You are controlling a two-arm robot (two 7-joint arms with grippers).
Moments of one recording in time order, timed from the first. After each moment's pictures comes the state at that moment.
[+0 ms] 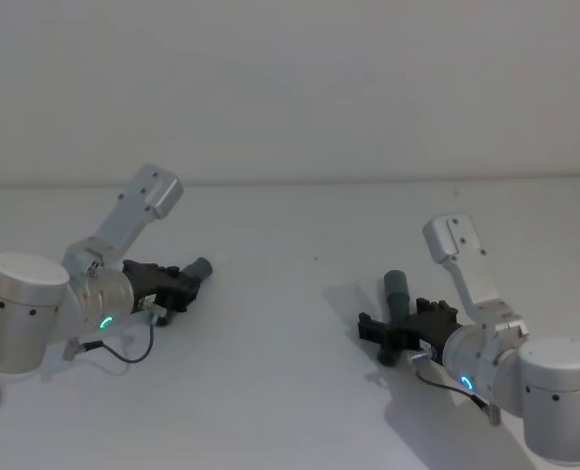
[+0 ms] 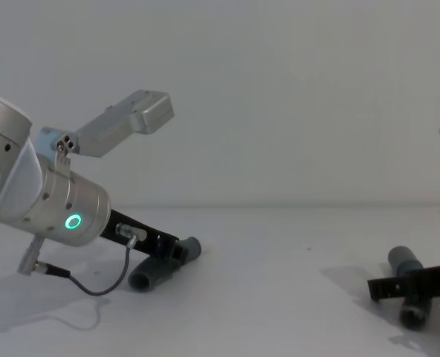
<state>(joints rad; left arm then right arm) -0.56 0.28 0.51 -1.37 -0.26 0.70 -0.27 0.18 0.24 -0.25 -1.64 0.23 0.72 0.08</state>
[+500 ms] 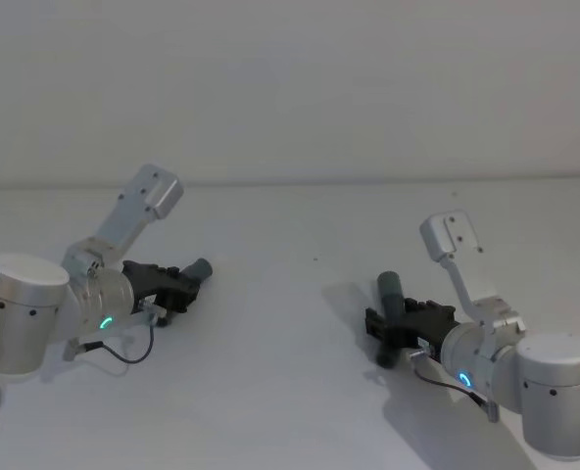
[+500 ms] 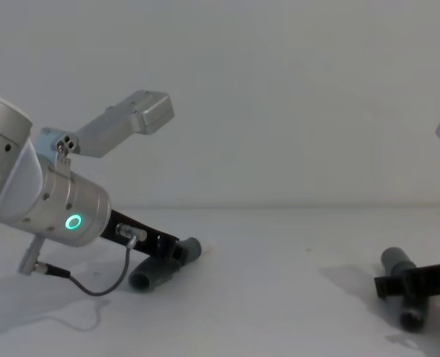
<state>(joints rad) -0.56 0.28 0.51 -1.37 -0.26 0.70 -0.27 0.20 0.25 -0.26 -1.63 0.23 0.73 0.09</state>
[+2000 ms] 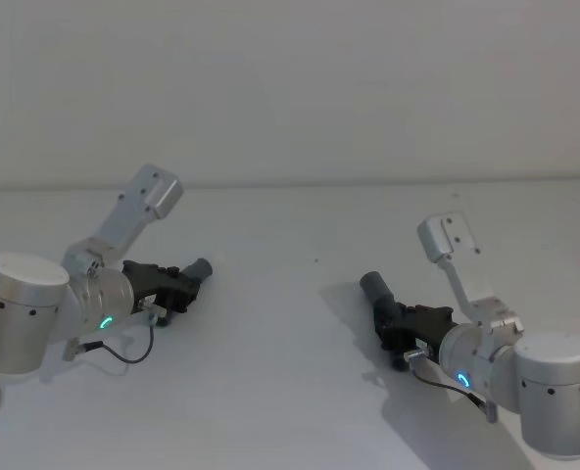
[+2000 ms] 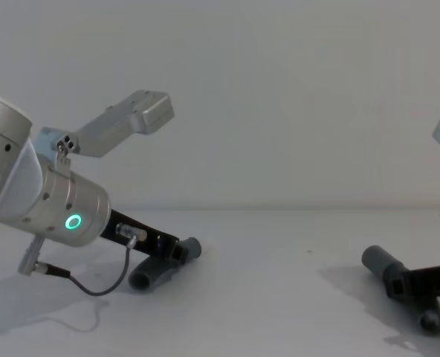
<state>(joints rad) -0.56 0.28 0.51 -1.37 -0.26 0.70 -0.27 0.20 0.24 -0.26 -1.62 0.22 0.74 0.09</state>
